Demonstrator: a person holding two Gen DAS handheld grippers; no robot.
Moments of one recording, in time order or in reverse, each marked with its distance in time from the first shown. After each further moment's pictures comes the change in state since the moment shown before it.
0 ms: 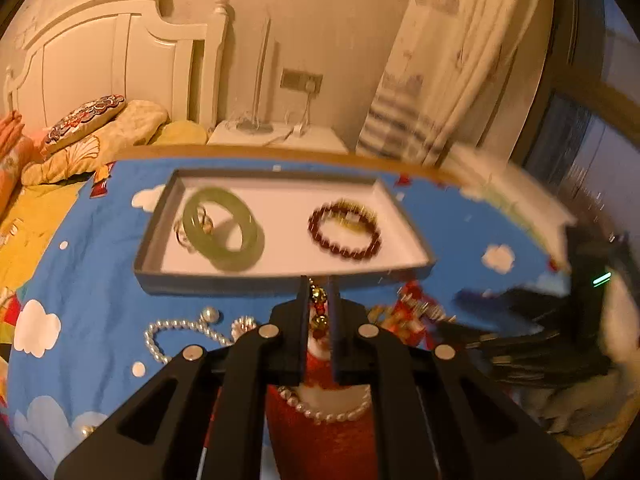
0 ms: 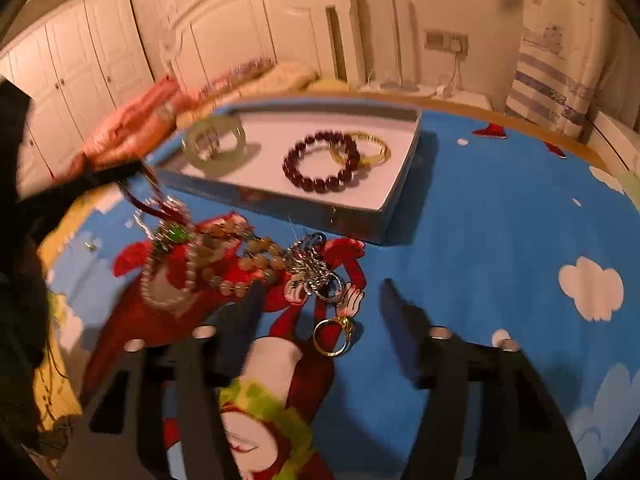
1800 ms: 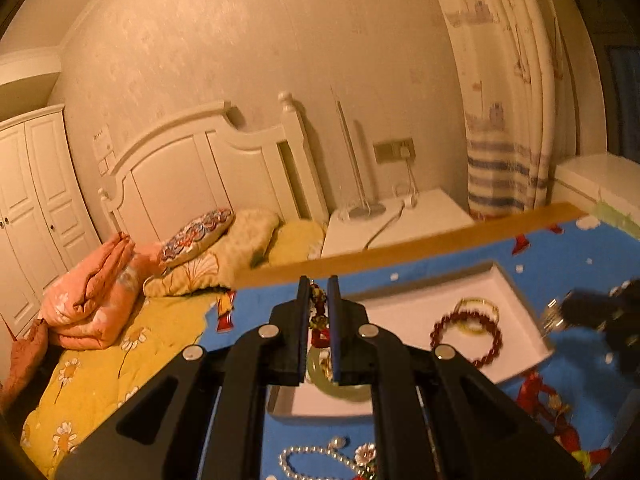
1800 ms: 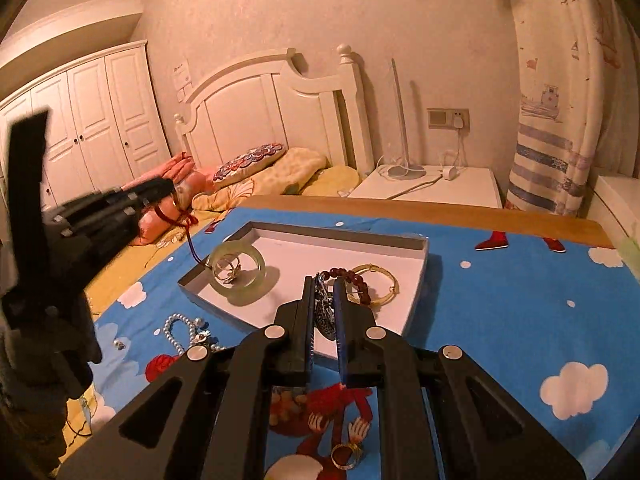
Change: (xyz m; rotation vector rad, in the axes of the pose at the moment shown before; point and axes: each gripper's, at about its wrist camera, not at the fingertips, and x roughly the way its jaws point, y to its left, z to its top) left arm 0.003 -0.039 0.070 0.259 -0.254 0.549; right arm -0.038 -0.005 0.066 0.033 -0.310 0.060
